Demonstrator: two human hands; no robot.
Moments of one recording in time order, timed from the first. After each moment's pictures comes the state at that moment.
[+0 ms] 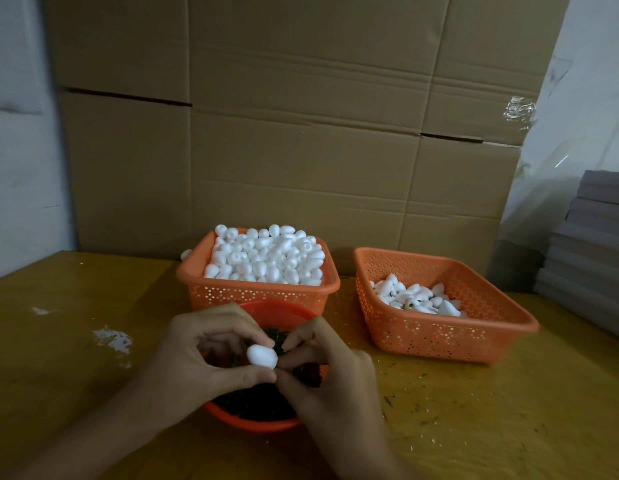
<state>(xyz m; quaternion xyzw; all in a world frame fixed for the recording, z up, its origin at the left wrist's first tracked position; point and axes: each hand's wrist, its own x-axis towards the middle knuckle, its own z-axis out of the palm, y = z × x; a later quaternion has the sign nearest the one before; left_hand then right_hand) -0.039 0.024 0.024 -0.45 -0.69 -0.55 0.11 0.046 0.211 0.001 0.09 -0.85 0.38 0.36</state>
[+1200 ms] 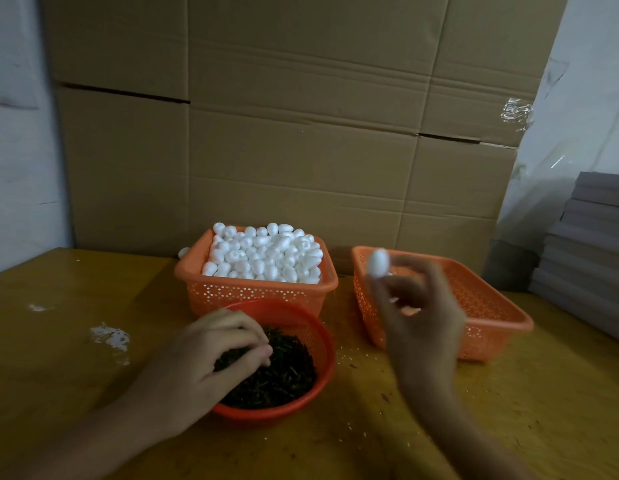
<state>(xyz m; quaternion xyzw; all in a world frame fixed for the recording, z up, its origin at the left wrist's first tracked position) -0.040 0.024 0.018 -0.44 -0.80 -0.38 0.12 0.039 0.276 0.039 -0.02 -0.74 0.37 0.56</state>
